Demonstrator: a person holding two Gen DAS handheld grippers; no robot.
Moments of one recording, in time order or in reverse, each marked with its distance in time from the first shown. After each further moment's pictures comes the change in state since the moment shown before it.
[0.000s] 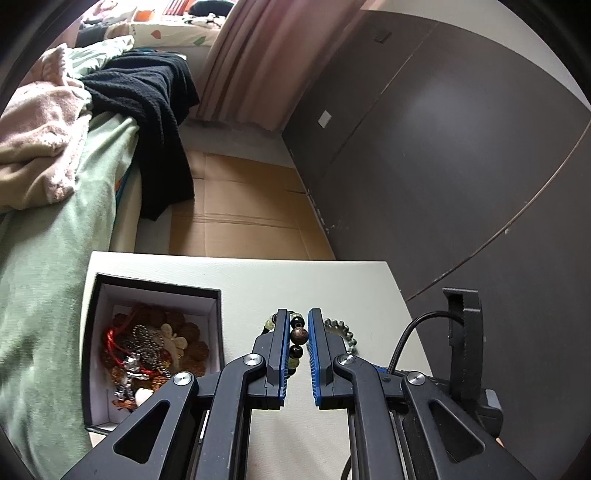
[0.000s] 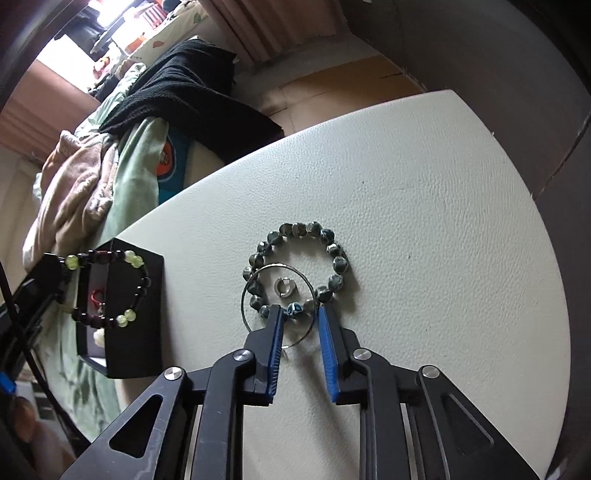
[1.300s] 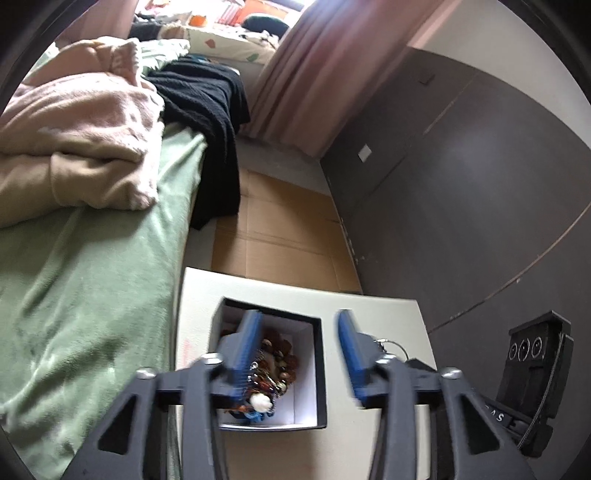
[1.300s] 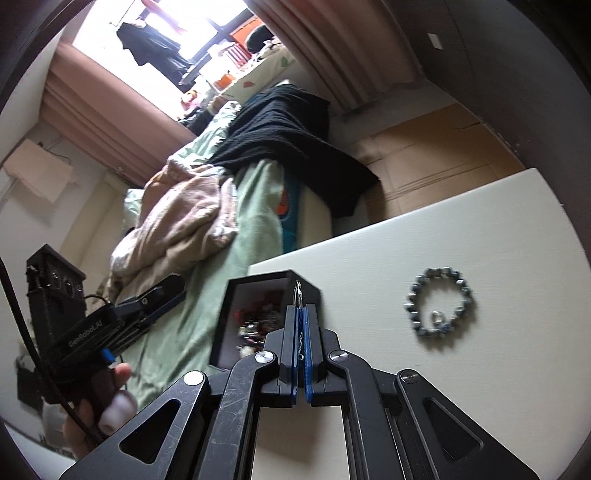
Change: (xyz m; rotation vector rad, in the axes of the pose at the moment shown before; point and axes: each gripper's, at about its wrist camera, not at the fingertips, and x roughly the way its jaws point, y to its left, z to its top) left arm -0.072 0.070 0.016 -0.131 -0.101 0.075; right arm -0.069 0.070 -0.007 -0.084 -0.192 0.356
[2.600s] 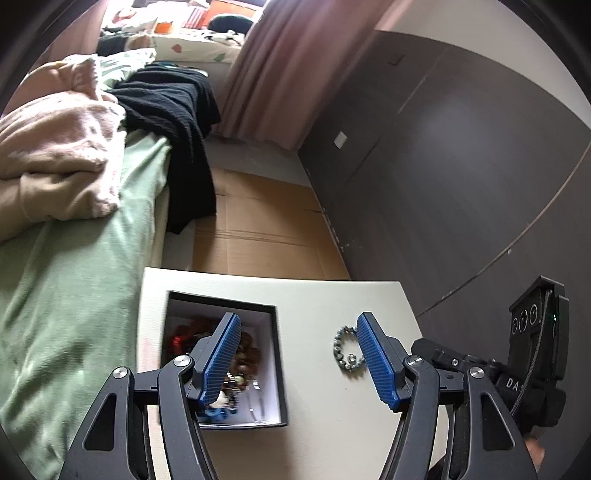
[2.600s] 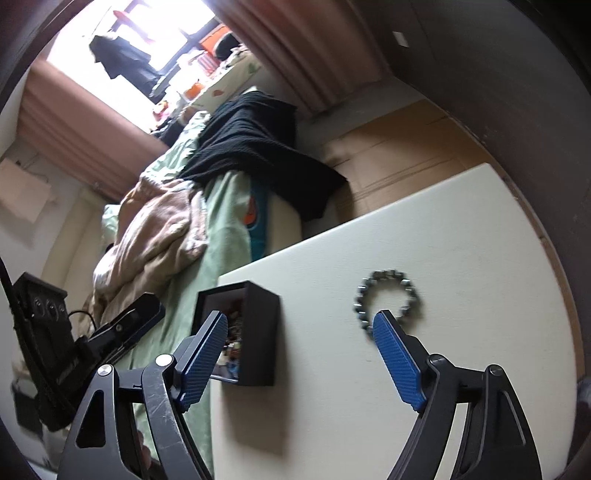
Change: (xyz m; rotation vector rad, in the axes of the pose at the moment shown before) left arm 0.023 -0.047 -0.016 0.112 0.039 -0.031; right arm -0.024 -0.035 0.009 0.090 0.000 -0.106
